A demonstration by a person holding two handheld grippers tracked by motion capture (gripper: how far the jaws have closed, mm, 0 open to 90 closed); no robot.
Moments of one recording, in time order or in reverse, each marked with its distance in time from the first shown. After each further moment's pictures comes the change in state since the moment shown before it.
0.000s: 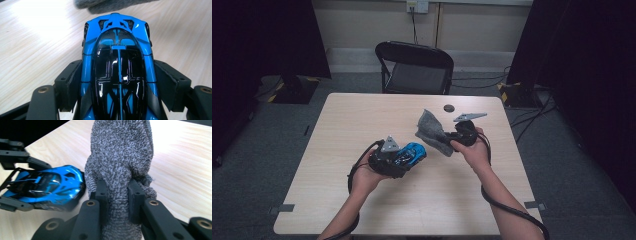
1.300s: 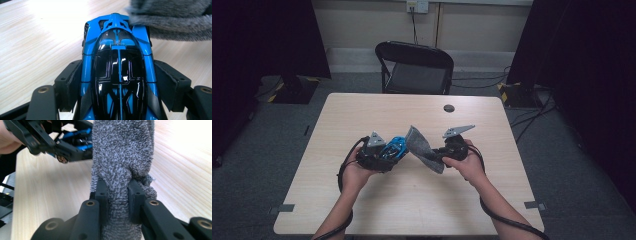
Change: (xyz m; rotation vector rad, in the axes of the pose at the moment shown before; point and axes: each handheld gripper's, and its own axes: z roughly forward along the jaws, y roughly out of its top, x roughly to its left) left arm 0.037 -0.018 -0.015 -0.019 0.109 -0.099; right arm 0.033 -0.024 0.014 0.063 0.200 -0.077
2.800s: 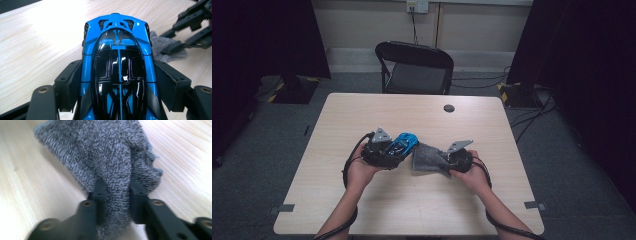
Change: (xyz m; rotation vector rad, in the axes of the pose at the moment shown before) left arm -0.017 0.025 0.001 -0.037 -0.046 0.005; right arm -0.021 -0.053 0.012 0.185 -0.282 -0.113
